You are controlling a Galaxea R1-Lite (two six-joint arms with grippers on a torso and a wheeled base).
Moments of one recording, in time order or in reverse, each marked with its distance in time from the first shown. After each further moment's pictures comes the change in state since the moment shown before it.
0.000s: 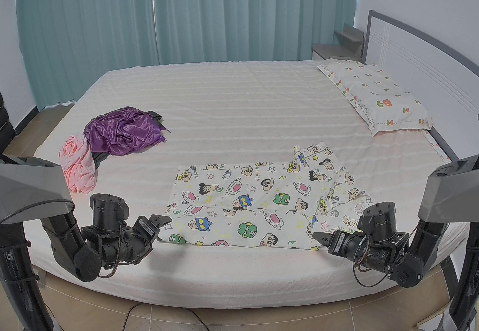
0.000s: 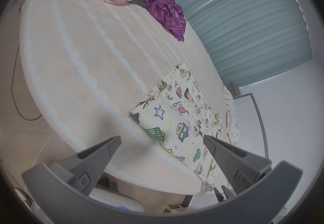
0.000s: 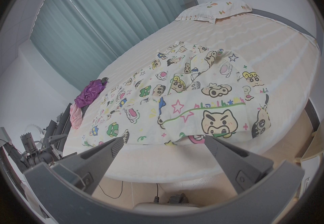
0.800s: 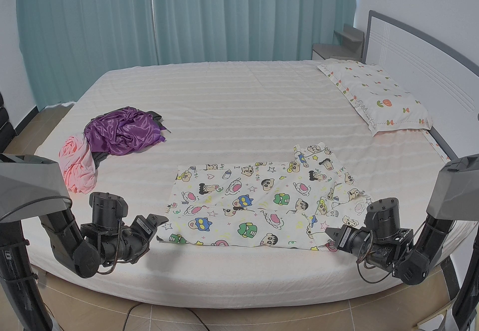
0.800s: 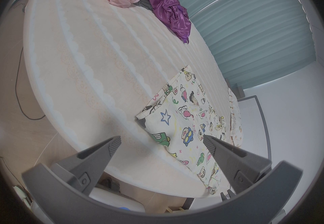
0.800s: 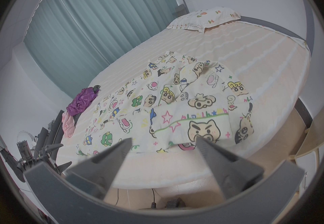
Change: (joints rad) left arm 0.017 -0.007 -0.028 0.066 0.015 0.001; right arm 0.018 -0.082 0.010 0.077 -0.109 0.021
